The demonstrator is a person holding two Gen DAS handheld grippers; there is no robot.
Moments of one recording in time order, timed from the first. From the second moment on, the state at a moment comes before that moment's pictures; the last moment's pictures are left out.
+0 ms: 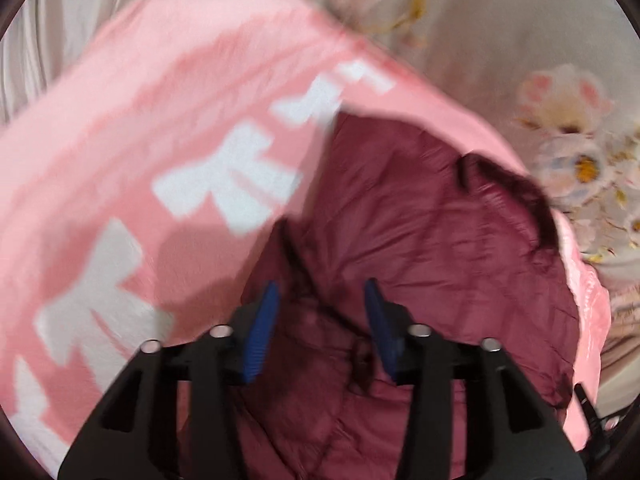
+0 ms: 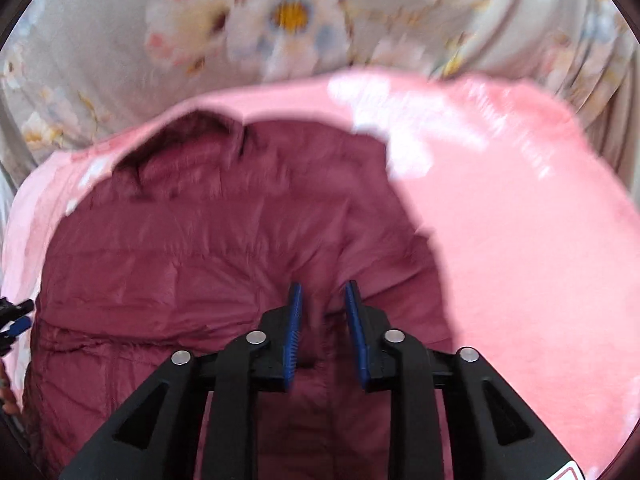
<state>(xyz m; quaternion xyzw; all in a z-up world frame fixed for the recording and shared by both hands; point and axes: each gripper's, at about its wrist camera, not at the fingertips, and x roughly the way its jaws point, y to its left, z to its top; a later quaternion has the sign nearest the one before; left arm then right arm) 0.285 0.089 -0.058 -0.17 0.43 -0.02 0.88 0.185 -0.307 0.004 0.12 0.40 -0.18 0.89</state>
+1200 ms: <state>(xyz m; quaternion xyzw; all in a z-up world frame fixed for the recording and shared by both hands) 0.307 -0.023 -0.081 -0.03 0.45 -0.11 0.89 0.237 -0.255 -0.044 0.10 0.46 -0.05 0.88</state>
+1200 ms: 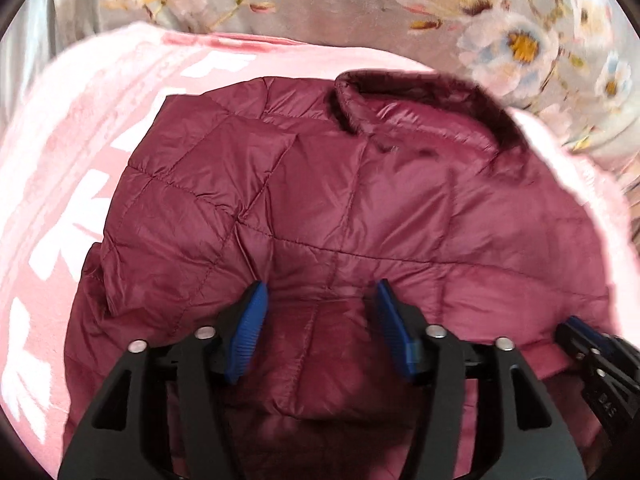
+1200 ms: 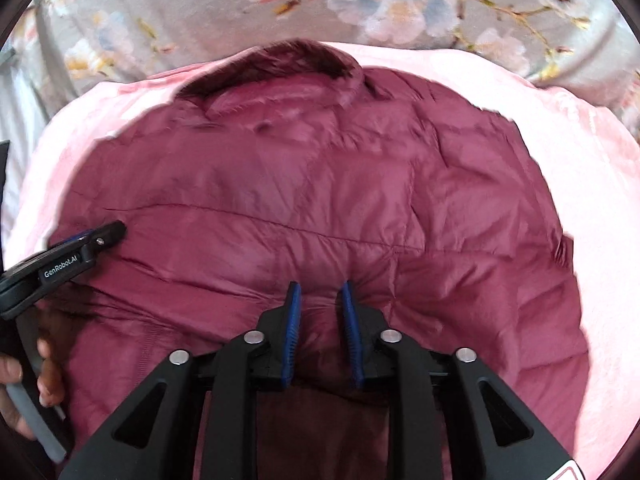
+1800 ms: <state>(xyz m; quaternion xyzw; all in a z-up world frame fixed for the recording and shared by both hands) 0.458 -0.066 -0.070 -0.26 0.55 -0.22 0.76 0.402 -0.320 -0.057 0.25 0.48 -0.01 0.84</state>
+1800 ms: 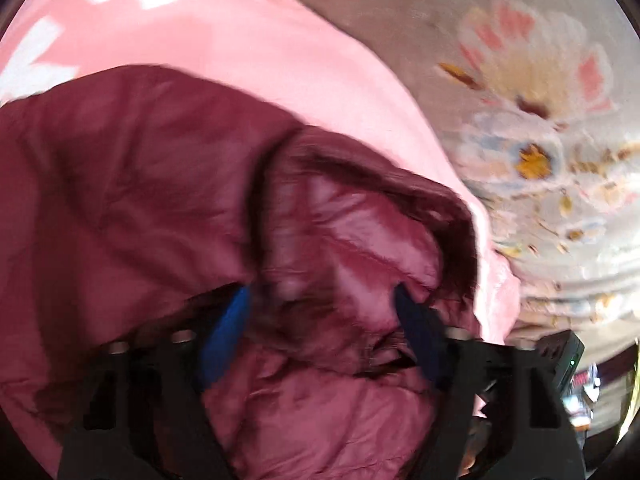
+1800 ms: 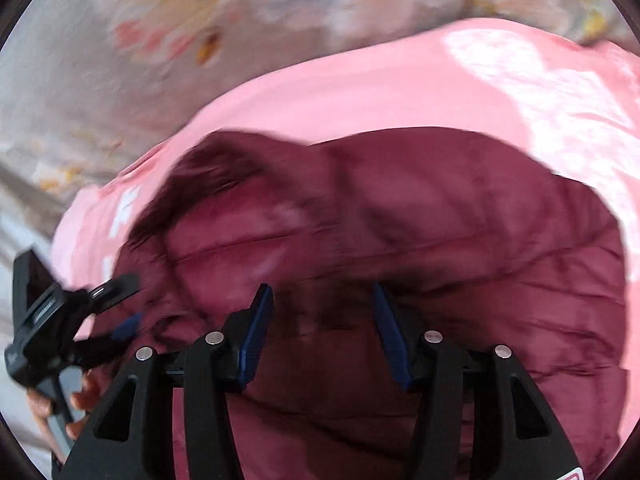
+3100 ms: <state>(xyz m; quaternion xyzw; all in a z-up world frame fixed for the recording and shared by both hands) 0.425 -0.042 -0.077 -0.18 0.51 -0.22 0.81 0.359 -0.316 -0.077 0.29 0.47 0.00 0.84</state>
